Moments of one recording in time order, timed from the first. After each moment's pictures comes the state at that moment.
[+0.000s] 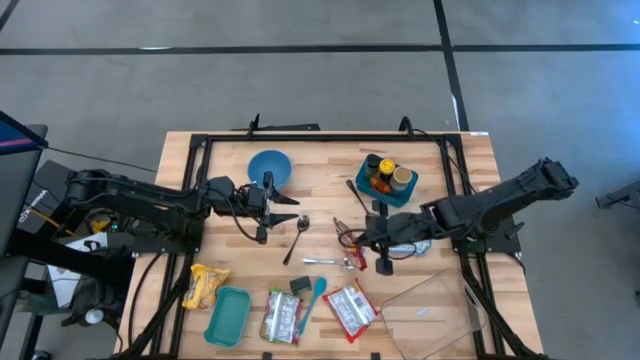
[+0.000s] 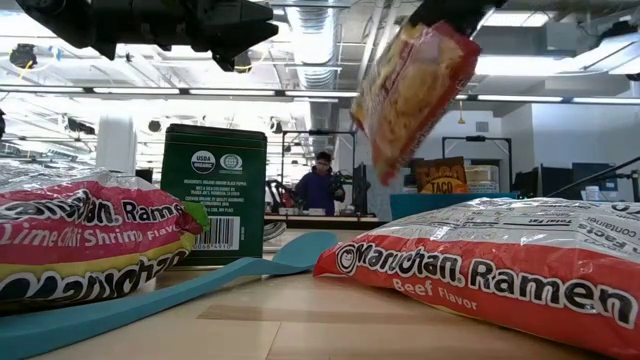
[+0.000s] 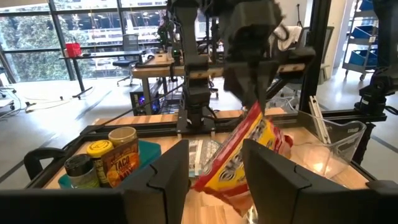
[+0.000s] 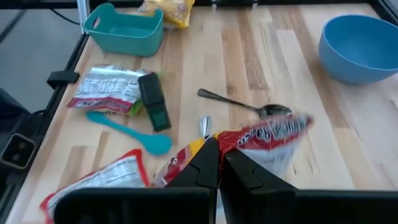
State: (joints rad) left arm 0.01 1.11 0.47 0.65 0.05 0.06; right arm 0.34 1.29 1.00 -0.36 0.26 0.22
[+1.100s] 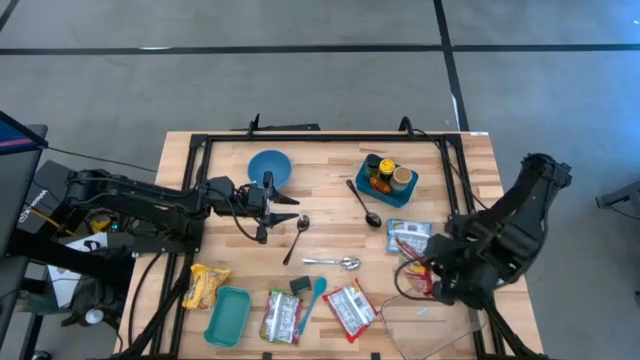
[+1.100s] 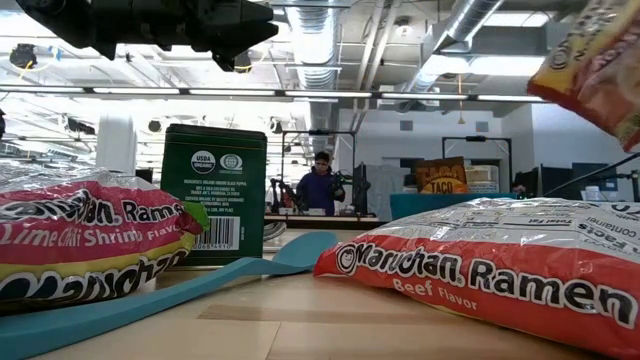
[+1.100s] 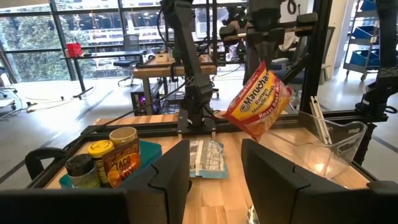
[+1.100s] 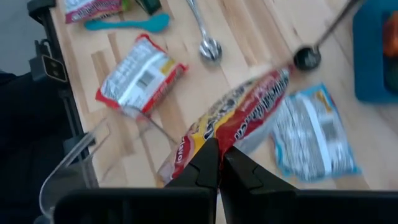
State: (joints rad) left arm 0.01 1.11 0.47 0.65 0.04 0.06; right arm 0.90 1.29 1.37 -1.36 0.48 1.23
